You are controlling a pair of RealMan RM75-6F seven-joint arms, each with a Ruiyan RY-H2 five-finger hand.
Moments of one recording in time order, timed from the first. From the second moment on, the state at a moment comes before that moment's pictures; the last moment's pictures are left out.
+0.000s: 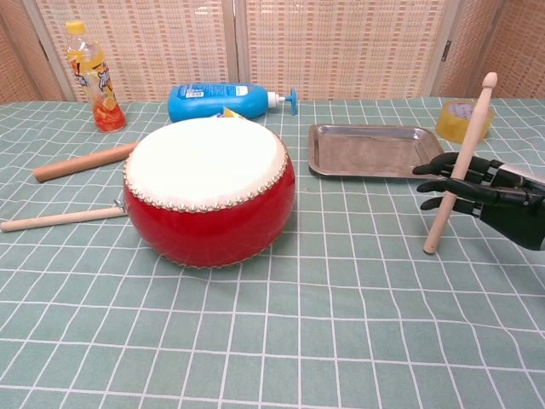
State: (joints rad) left arm -0.03 -1.22 0.04 -1.46 1.60 1.53 -0.09; right arm 0.51 -1.82 -0.04 -0.62 -1.63 1.22 1.94
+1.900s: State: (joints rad) left arm -0.03 -1.22 0.05 -1.42 1.61 1.53 -0.14; right arm 0.56 -1.67 0.13 -1.03 -1.49 1.13 1.24
